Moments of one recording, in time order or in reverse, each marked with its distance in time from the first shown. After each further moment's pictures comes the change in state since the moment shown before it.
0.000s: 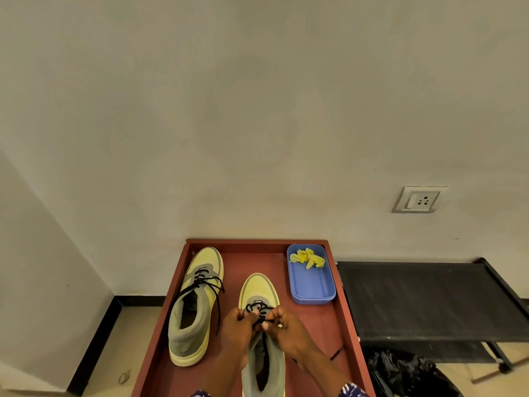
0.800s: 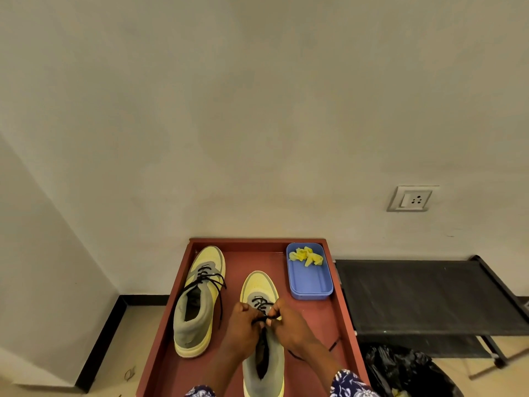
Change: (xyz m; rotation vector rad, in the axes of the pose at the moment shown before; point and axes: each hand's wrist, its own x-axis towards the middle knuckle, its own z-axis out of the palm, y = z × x) left_hand -0.008 -0.003 -0.014 0.874 -0.208 0.569; right_hand -0.017 -0.021 -0.007 -0.402 0.027 -0.141
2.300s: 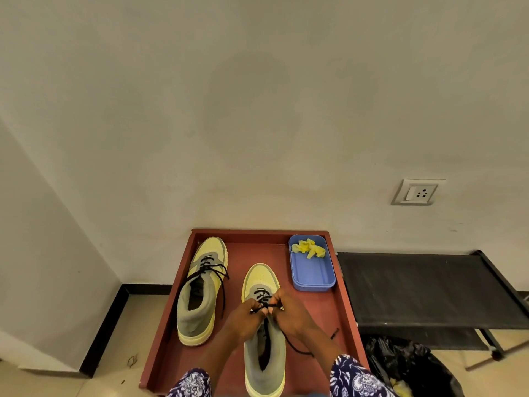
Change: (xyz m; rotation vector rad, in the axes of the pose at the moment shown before) left_hand 0.006 -0.010 -0.004 -0.213 -0.216 -0.220; right_hand 0.006 -0.005 0.002 -0.007 -0.007 0.041
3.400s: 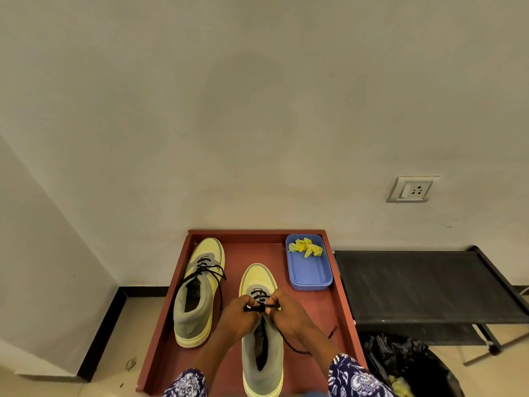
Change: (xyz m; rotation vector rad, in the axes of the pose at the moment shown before) left_hand -0.006 0.010 -0.007 -0.112 0.064 -0.047; right_hand -0.002 0.001 -0.002 0.037 -0.025 0.052
